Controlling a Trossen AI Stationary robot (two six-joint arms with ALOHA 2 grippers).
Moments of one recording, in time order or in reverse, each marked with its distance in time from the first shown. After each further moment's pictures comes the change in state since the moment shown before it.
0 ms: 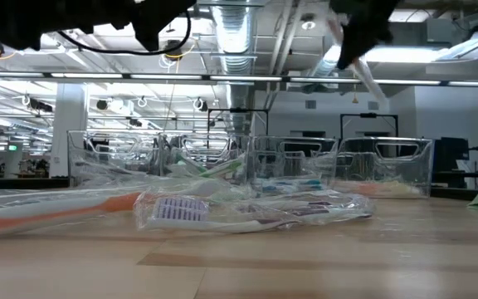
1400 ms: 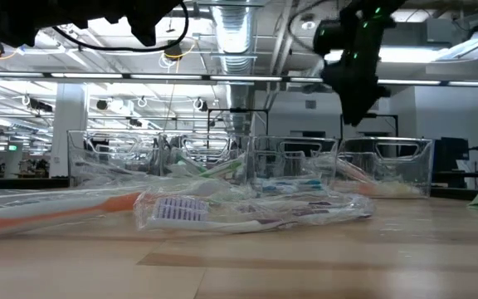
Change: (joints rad) left arm -0.034 -0.024 -0.002 -0.017 0.000 0.004; right arm -0.444 0.237 0.000 -0.078 -0.408 -0.086
